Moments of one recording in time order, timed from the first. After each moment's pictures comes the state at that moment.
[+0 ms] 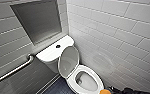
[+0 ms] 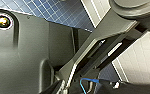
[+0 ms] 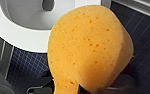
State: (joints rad) left arm 1.49 2.32 -1.44 -0.21 -0.32 0.39; right arm -0.66 2.36 -1.54 -0.49 -0.61 1.04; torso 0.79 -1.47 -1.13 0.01
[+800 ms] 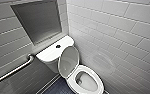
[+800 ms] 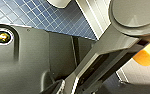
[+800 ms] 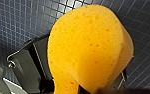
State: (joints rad) left arm 1.42 2.30 -1.44 -0.21 -0.30 0.38; right arm -1.05 2.26 -1.57 -0.49 -0.42 1.02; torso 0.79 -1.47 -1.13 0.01
